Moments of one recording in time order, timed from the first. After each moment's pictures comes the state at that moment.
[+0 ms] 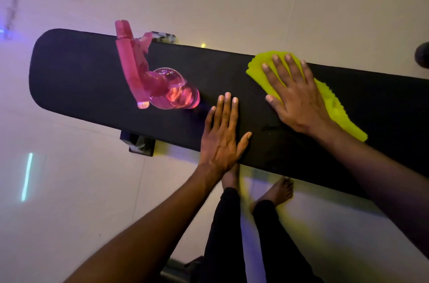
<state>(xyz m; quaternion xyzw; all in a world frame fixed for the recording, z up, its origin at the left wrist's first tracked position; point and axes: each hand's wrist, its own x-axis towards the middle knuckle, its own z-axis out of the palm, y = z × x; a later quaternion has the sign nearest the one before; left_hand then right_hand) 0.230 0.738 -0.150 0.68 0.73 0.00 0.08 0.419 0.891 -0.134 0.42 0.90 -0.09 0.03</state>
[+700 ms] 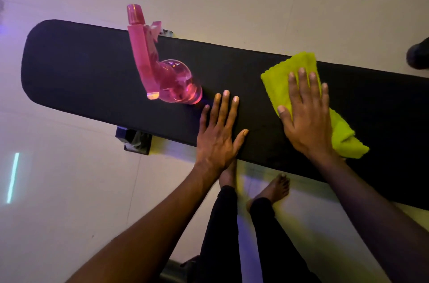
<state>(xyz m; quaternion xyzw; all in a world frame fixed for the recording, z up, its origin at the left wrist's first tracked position) 0.218 0.727 -0.147 0.67 0.73 -0.02 0.11 0.434 0.833 -0.131 0.56 0.82 -0.10 0.01</state>
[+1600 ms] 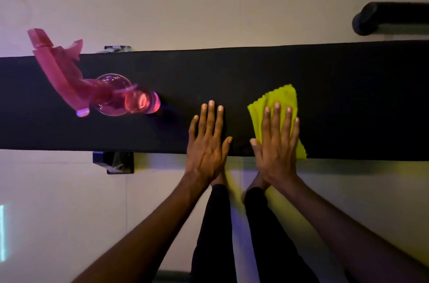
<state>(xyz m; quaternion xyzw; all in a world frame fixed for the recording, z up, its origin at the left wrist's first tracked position) 0.259 0.717 -0.136 0.73 0.66 -0.05 0.17 0.457 0.717 -0.142 0.66 0.74 -0.08 0.05</state>
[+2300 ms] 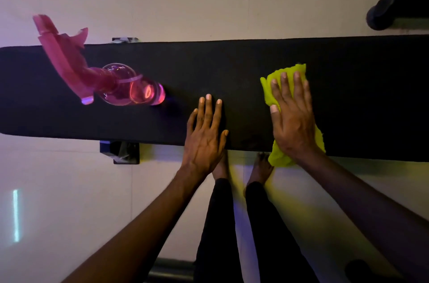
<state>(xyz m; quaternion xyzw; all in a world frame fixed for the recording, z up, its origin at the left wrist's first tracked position) 0.245 0.719 -0.124 0.72 0.66 -0.03 0.22 0.476 0.781 -0.119 0.60 0.78 -0.14 -0.12</state>
